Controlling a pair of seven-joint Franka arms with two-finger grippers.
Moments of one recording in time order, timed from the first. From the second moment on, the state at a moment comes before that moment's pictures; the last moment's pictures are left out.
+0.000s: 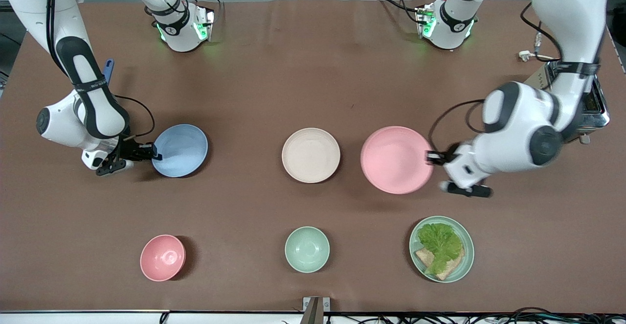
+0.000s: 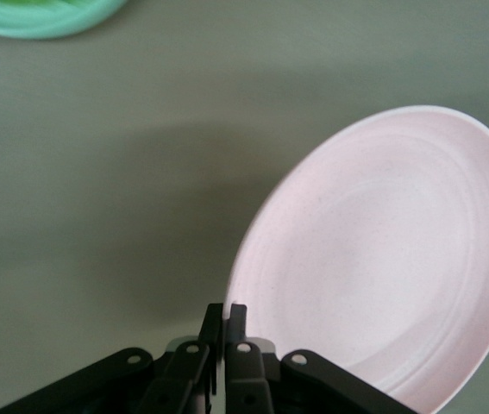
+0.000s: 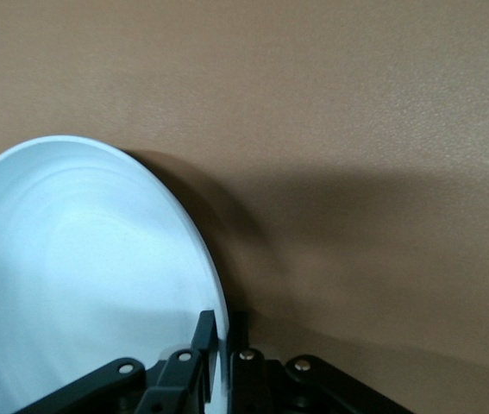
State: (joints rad) left arm 0.11 0.46 -0.52 -1.69 -0.09 1.97 -0.24; right arm -0.07 0.42 -0.11 -2.20 0.65 2.38 -0.85
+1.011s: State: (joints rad) left arm -0.17 0.69 -0.52 -1.78 0.04 2.43 -0.50; right arm 0.02 0.34 -0.17 -1.79 0.52 1.77 -0.25
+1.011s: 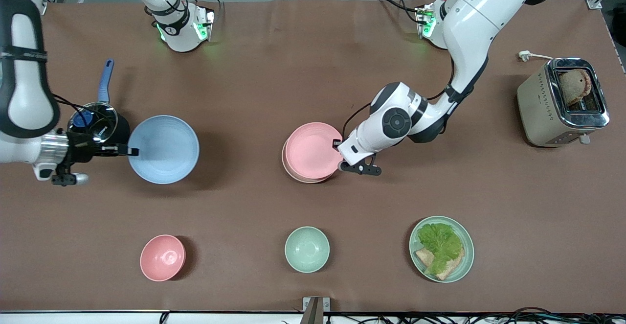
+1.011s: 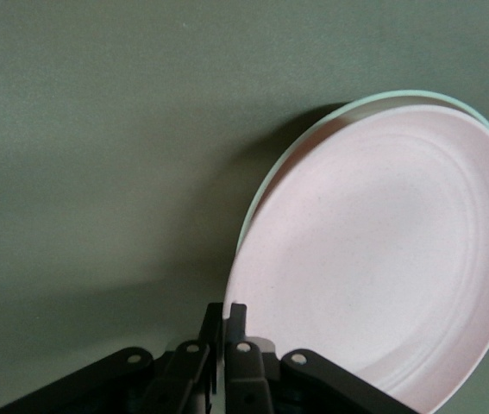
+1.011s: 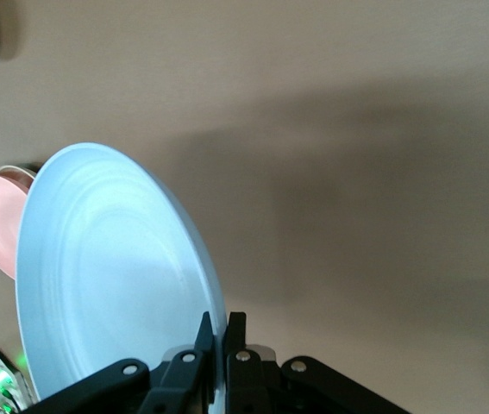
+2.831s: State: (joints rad) left arm 0.14 0.17 -0.43 -1.36 0.23 1.65 -0.23; right arm 0.22 0.47 0.39 -2.03 0.51 2.67 0.48
